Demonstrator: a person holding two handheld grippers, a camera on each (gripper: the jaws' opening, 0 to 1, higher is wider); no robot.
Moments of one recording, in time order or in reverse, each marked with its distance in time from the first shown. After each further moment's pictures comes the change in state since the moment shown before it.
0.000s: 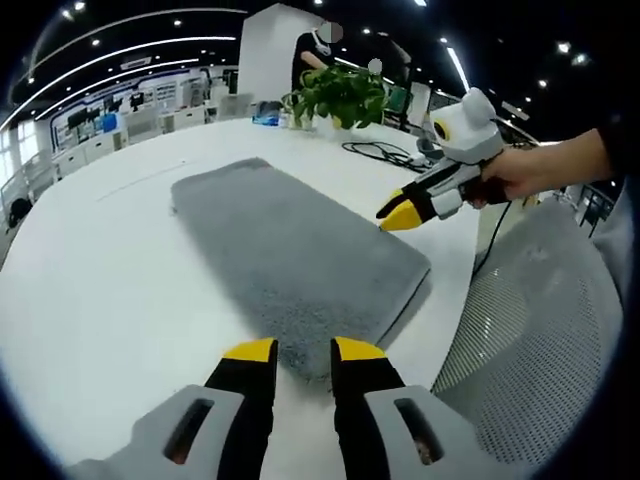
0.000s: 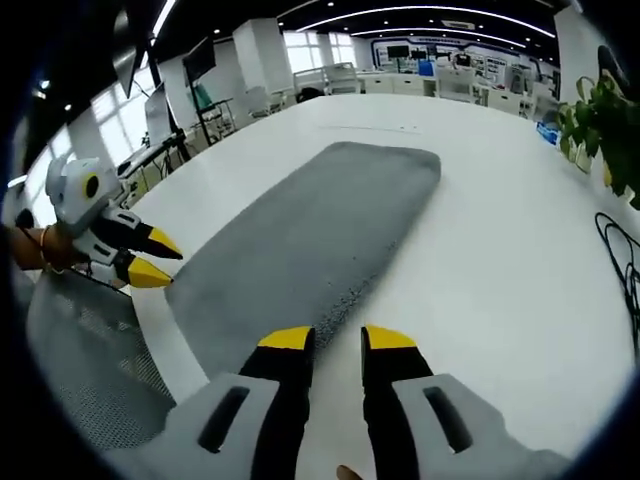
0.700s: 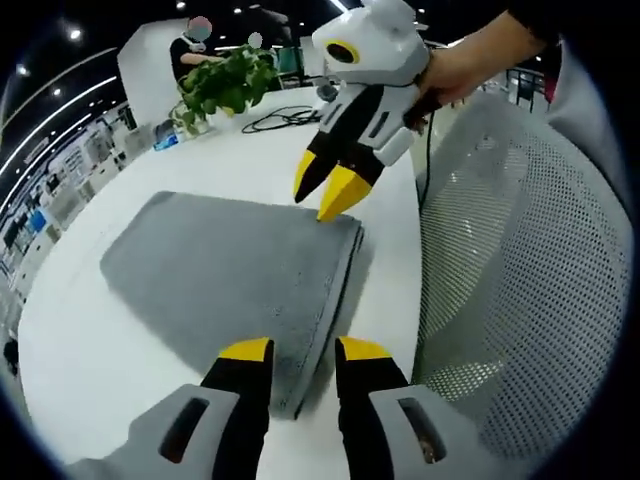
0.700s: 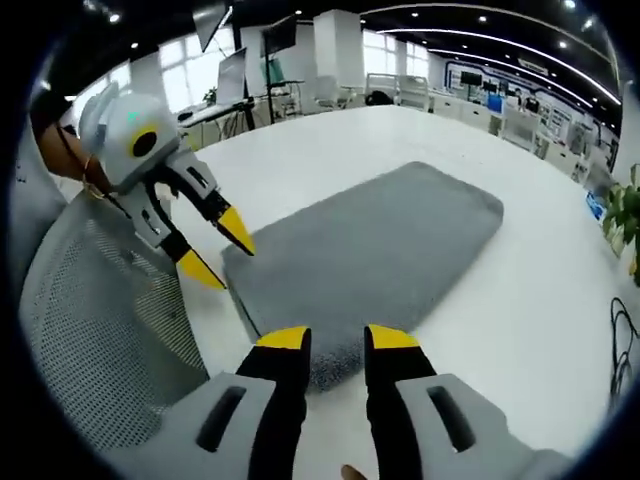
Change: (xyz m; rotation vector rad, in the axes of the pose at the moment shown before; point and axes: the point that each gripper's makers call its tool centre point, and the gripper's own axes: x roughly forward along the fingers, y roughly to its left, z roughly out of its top) left arm 0.018 -0.049 0.000 0.474 0.124 -0.180; right arm -0.015 0.061 -0.002 -0.346 -0.004 0.179
